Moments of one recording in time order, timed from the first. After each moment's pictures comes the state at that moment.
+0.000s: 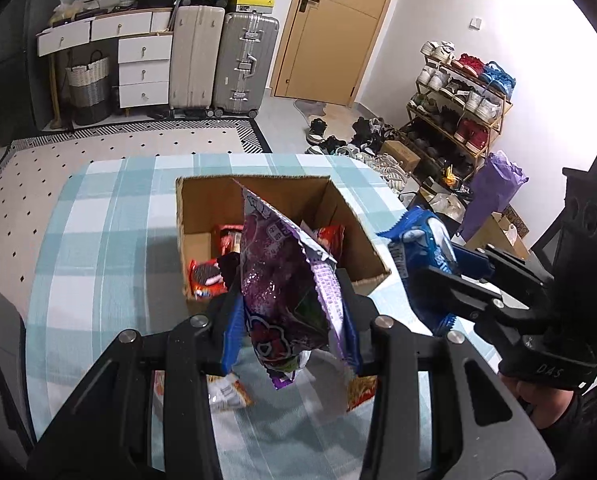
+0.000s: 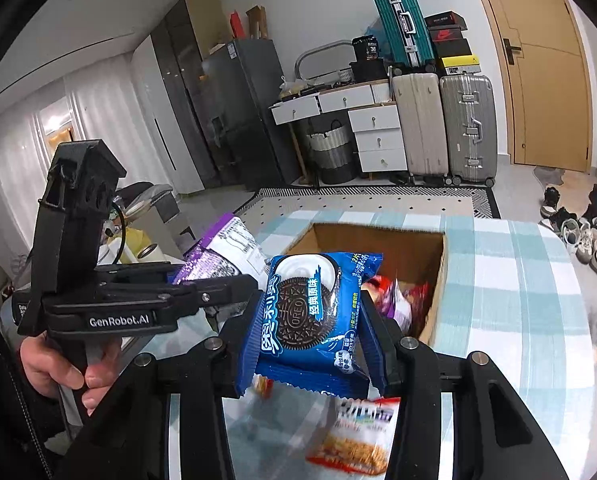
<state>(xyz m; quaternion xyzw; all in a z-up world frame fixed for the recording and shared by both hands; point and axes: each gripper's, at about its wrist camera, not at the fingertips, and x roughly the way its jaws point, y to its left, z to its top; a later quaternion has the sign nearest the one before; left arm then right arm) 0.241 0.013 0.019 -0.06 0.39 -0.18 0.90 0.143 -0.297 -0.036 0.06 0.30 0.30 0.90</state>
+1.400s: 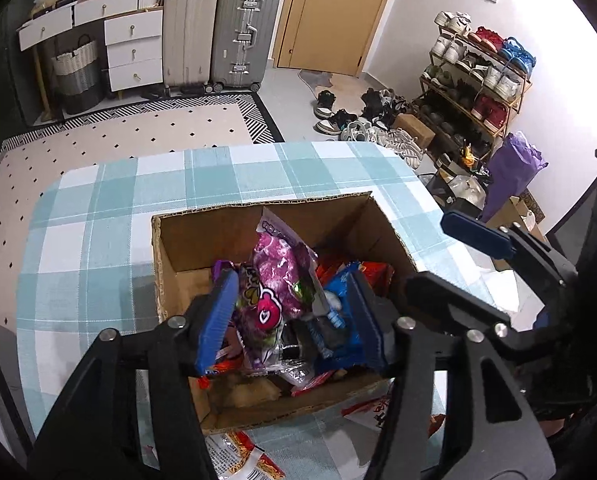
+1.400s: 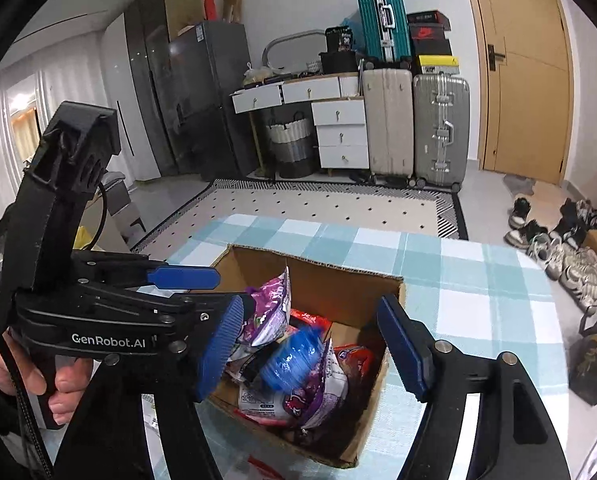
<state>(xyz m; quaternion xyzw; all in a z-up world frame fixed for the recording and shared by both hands) 0.395 -0.019 -0.028 -0.03 0.44 -0.17 0.88 0.258 -0.289 -0.063 0.01 0.31 0.23 0.92</state>
